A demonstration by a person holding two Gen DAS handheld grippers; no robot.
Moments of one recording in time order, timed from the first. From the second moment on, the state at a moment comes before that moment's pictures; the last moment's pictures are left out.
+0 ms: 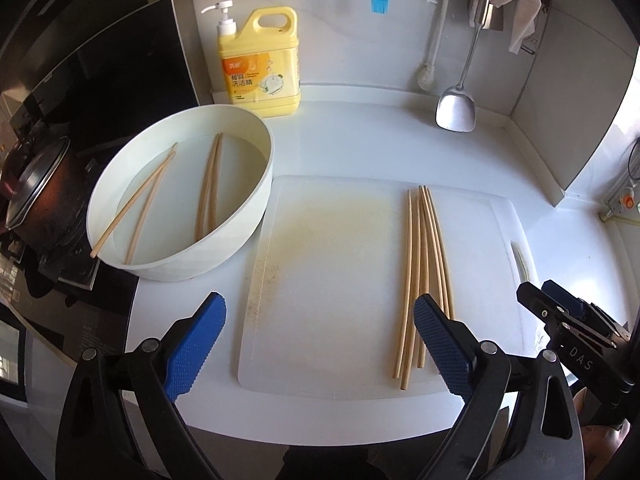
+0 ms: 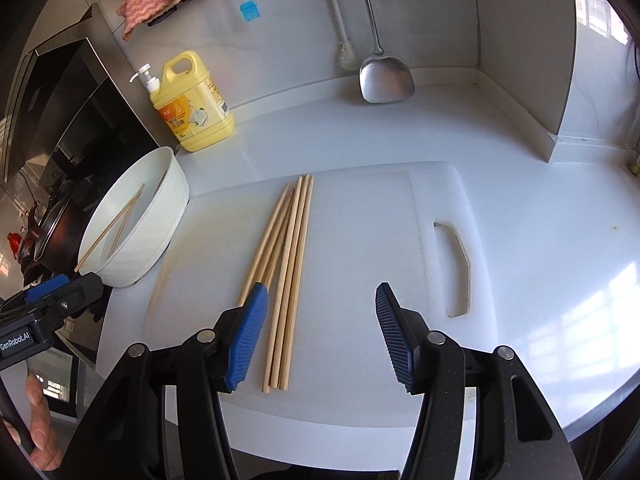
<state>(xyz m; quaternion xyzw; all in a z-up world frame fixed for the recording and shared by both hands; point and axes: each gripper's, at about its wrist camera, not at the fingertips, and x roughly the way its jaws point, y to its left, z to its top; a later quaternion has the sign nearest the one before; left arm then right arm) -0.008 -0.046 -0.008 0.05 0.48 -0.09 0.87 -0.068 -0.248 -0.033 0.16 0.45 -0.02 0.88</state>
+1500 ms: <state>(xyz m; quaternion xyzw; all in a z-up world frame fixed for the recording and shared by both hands) 0.012 -0.047 -0.101 0.03 0.42 -0.11 0.90 -0.041 -0.225 -0.100 0.13 0.41 -0.07 0.90</state>
